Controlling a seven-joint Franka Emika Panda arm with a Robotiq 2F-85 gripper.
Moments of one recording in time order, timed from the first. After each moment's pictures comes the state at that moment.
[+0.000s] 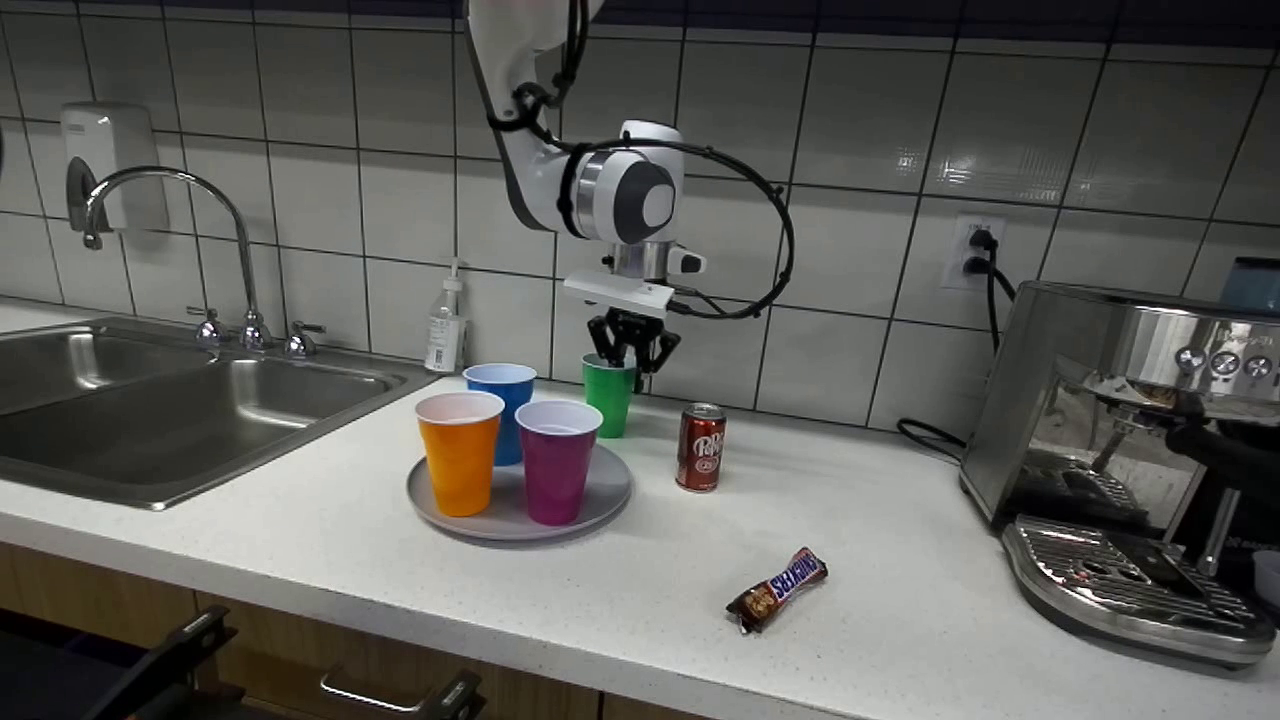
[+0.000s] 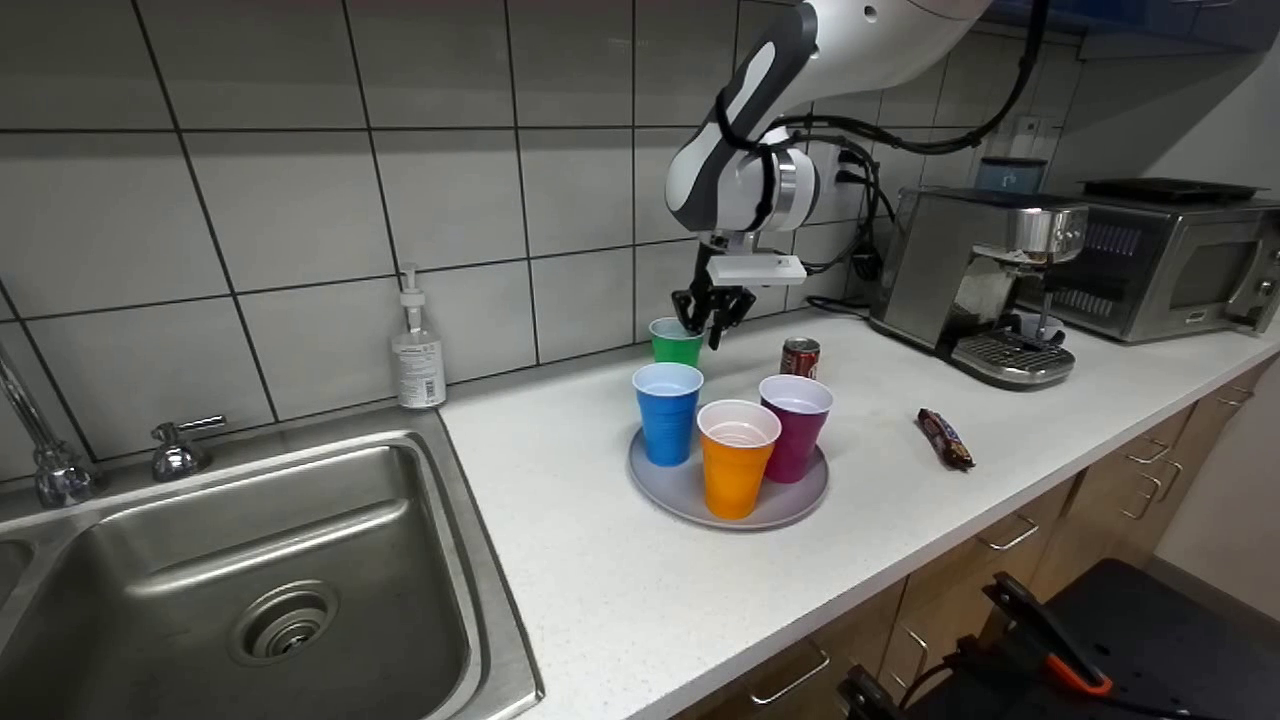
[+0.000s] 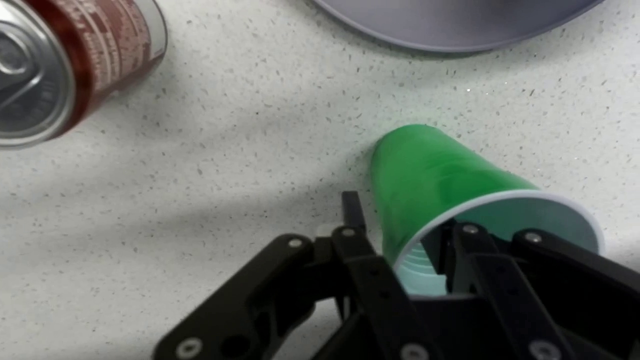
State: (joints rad) arm -0.18 0.64 0.02 -1.74 0.09 2.54 -0.14
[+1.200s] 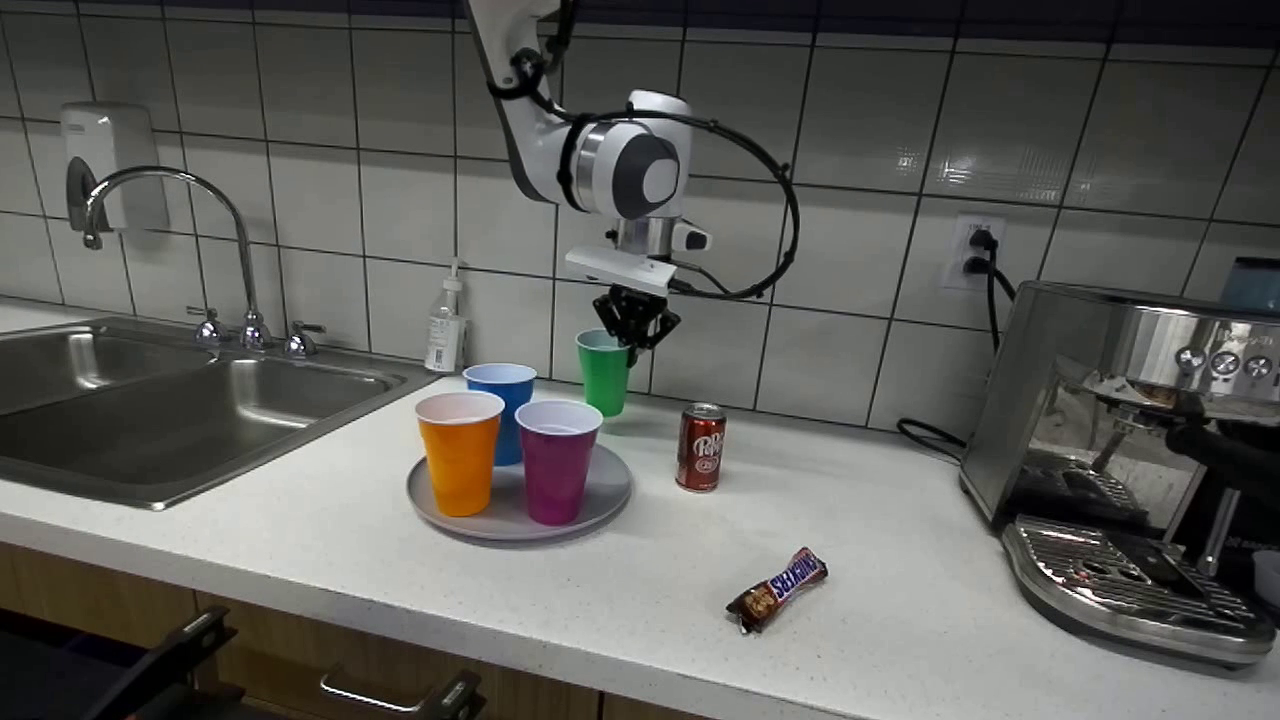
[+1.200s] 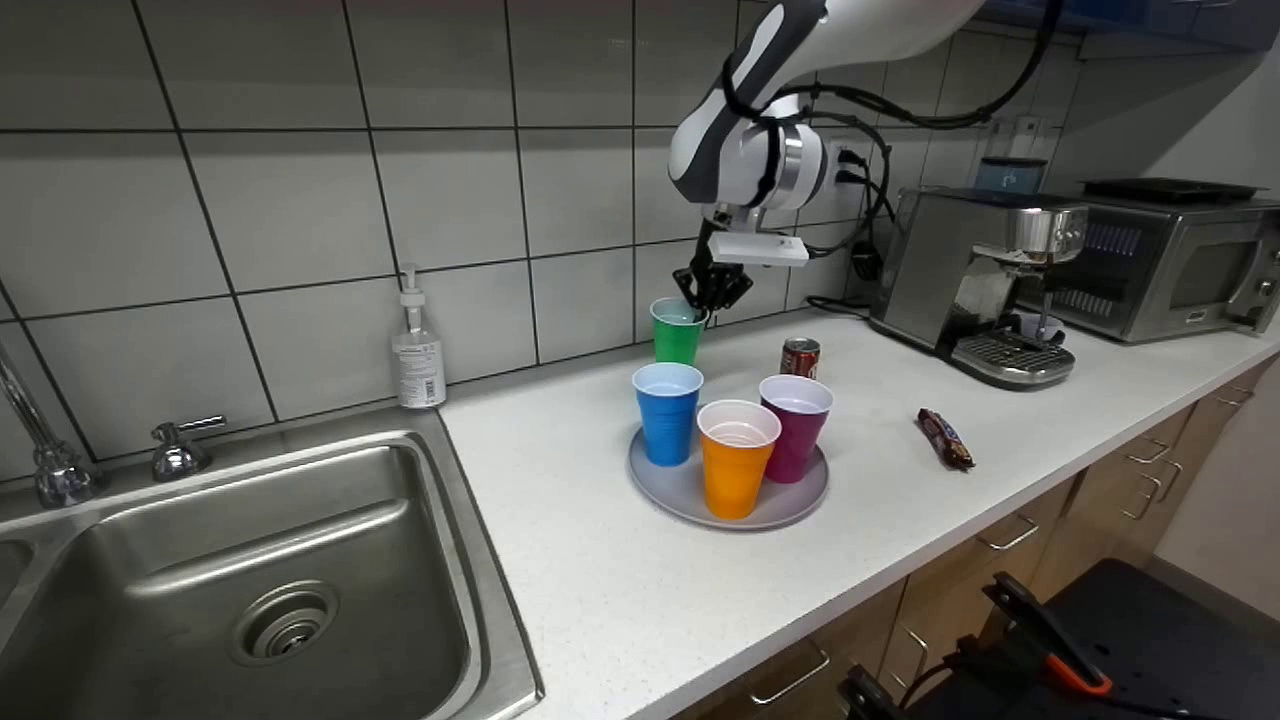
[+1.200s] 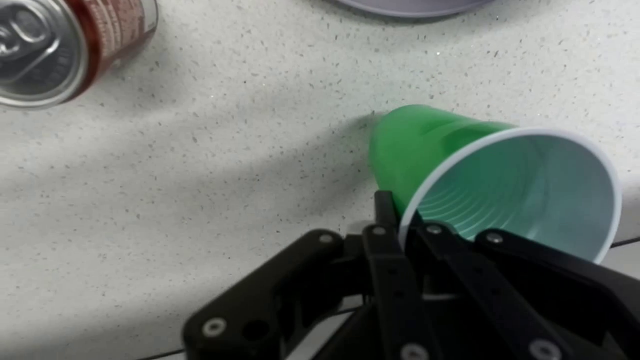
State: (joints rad) arm -0.19 0.58 0.02 -1.76 0.16 2.55 -0.16
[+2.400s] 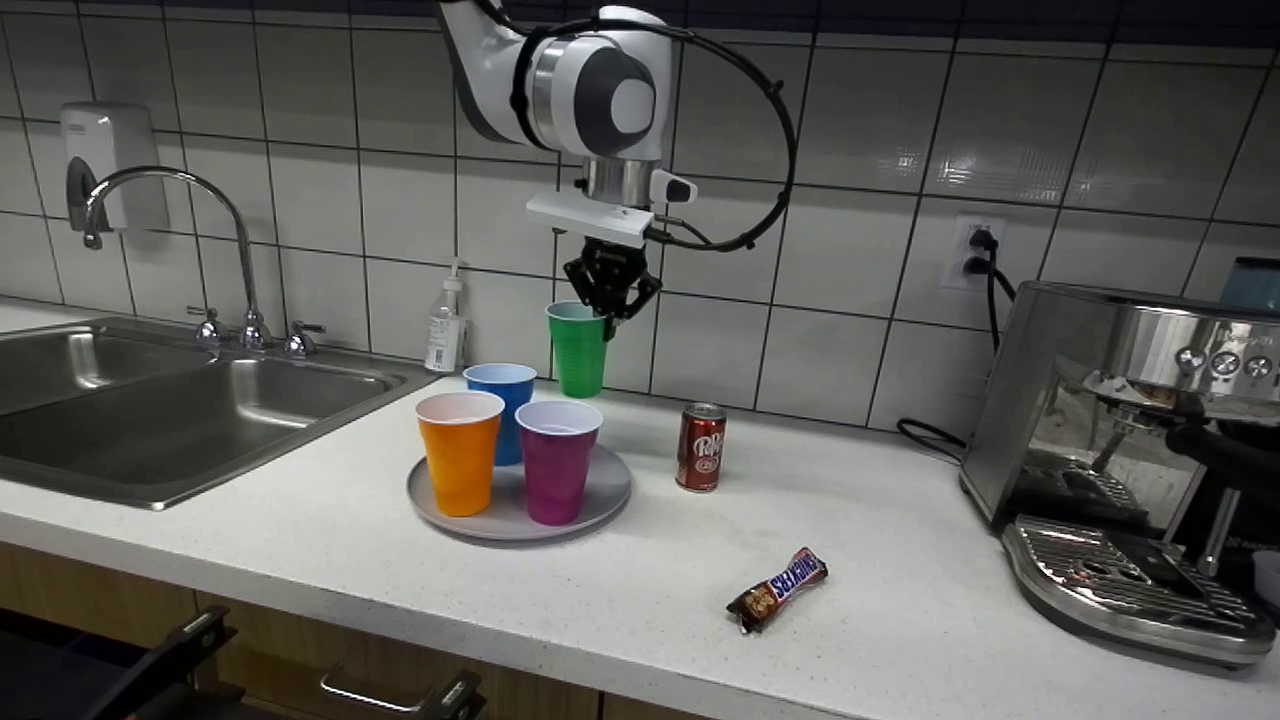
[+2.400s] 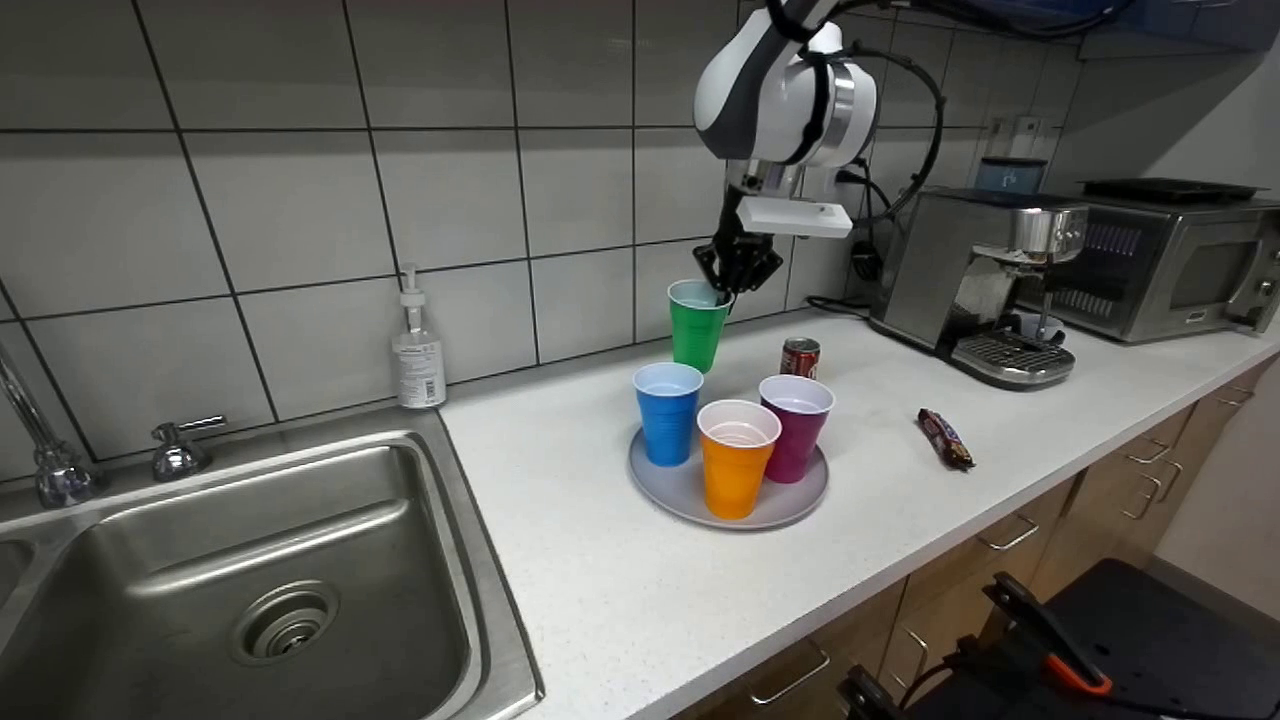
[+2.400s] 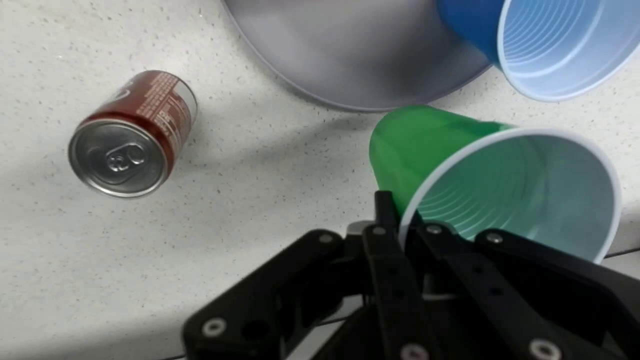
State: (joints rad) arm -0.17 0.28 0.01 -2.07 0.16 2.55 -0.15
